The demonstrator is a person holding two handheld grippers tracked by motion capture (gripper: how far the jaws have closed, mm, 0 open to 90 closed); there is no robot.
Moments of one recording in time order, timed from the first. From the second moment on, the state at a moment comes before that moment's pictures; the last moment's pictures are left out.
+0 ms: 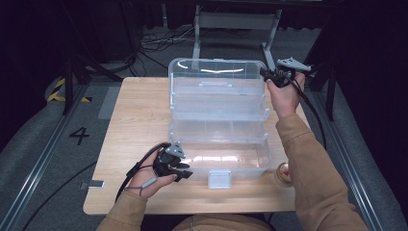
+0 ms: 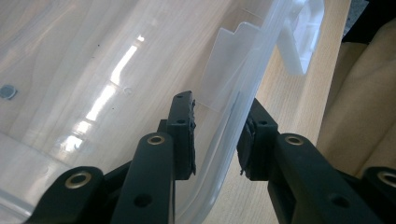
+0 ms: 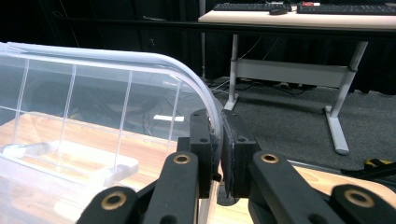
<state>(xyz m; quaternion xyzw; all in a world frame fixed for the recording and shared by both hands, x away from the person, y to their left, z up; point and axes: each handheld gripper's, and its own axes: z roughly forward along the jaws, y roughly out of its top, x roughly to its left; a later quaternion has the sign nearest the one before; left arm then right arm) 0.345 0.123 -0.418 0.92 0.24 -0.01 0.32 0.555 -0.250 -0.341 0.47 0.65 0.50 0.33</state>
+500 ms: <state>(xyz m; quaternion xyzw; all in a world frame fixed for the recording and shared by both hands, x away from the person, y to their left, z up) 0.346 0.124 -0.418 0.91 0.24 -0.01 0.32 0.568 -0.252 -0.350 0.47 0.66 0.50 0.32</state>
